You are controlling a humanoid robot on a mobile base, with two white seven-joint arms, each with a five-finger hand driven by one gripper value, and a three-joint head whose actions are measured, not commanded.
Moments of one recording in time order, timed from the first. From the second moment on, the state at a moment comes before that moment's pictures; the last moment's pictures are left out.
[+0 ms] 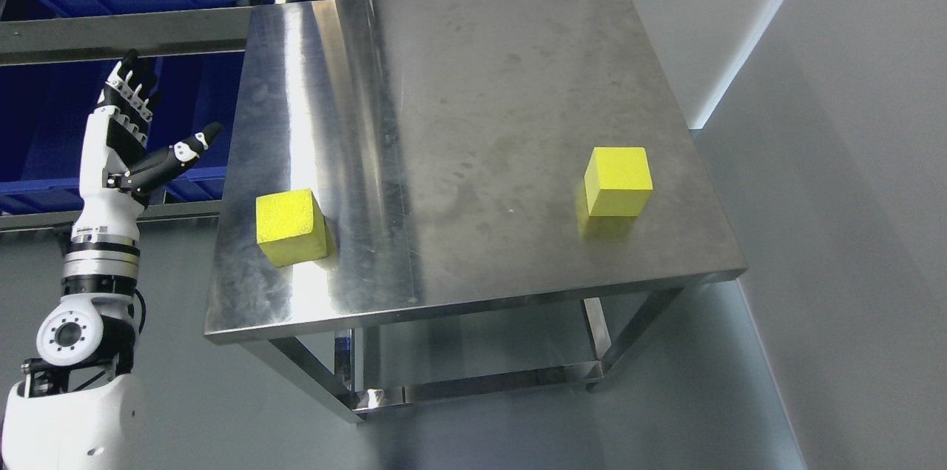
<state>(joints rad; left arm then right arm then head) -0.19 0.21 0.19 -1.62 0.19 -0.06 -0.08 0.00 0.00 -0.09 0.00 0.00 -0.10 0.02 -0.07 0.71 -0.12</state>
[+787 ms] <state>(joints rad) -0.18 0.30 0.28 -1.62 0.19 -0.11 -0.48 0.00 0.00 -0.09 0.00 0.00 -0.10 0.02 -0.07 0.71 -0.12</state>
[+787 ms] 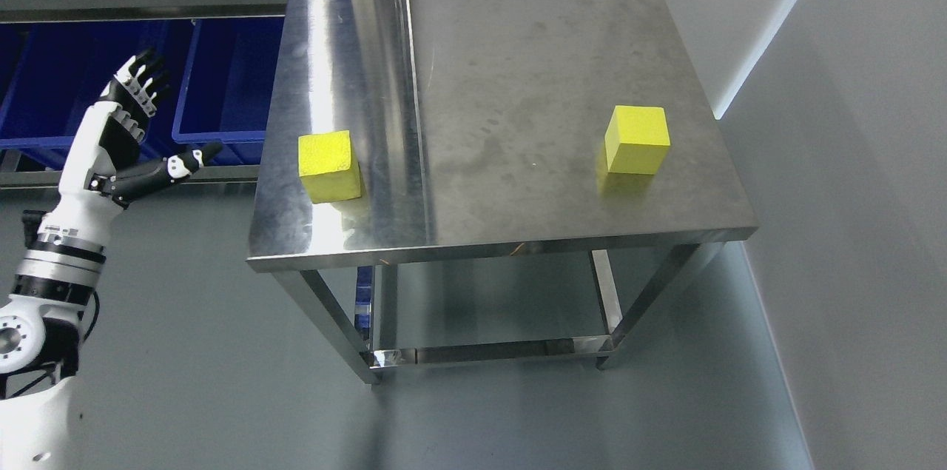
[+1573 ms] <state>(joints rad) -0.26 0.34 0.19 -1.54 0.14 -0.14 -0.66 0.00 0.00 -0.09 0.00 0.00 -0.10 0.02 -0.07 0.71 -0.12</state>
